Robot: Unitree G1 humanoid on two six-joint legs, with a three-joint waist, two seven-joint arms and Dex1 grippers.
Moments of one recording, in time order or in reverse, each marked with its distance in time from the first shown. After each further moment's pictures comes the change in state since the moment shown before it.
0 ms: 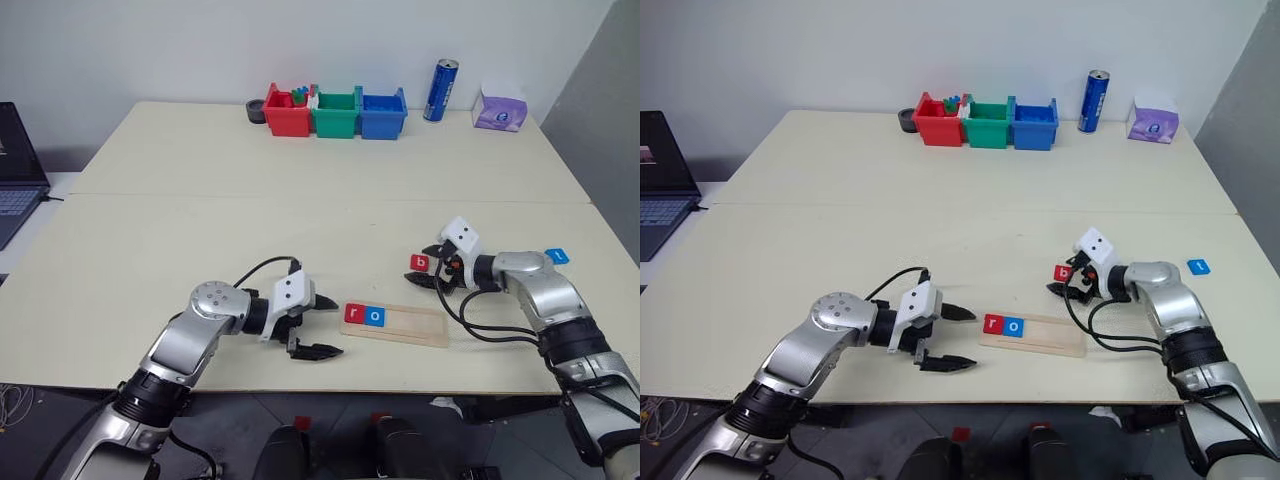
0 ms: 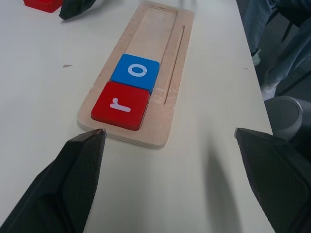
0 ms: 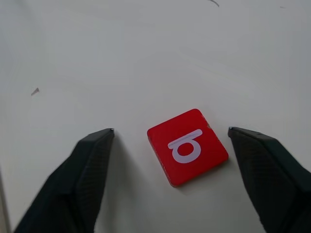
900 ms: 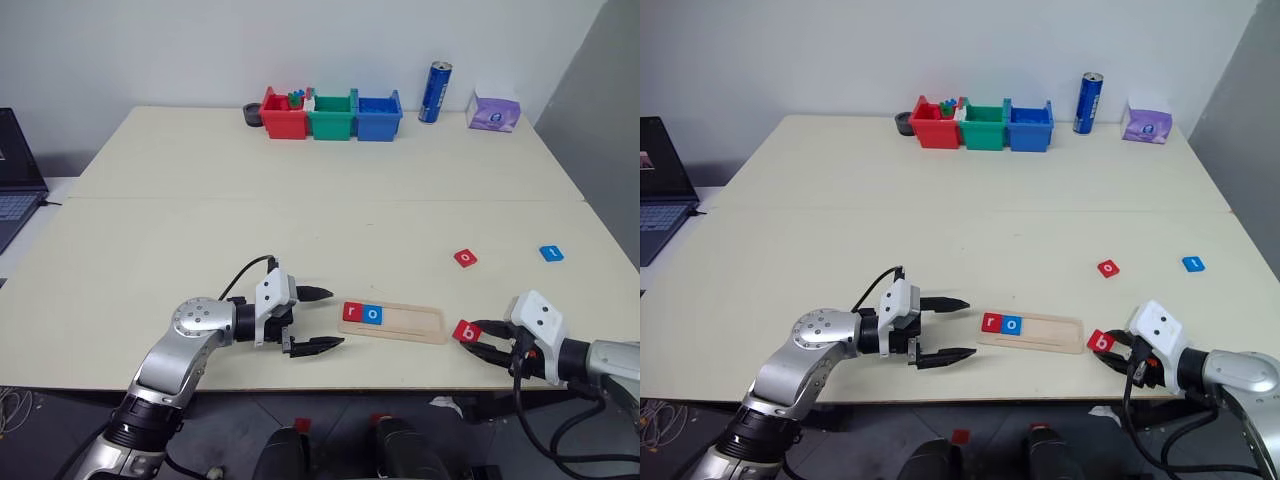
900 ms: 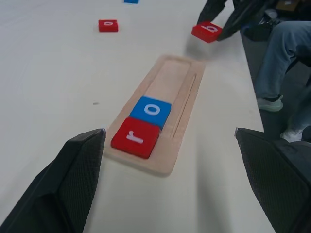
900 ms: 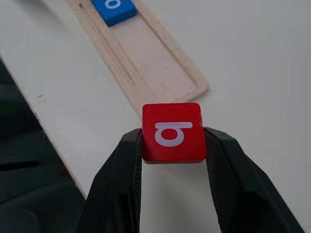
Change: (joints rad) left arm 0.110 -0.047 0.119 0.003 -0.106 -0.149 0.061; right arm 0.841 -0.251 -0.400 -0.996 0.142 0.248 -0.023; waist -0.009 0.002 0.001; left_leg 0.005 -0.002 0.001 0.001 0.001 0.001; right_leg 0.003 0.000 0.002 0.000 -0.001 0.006
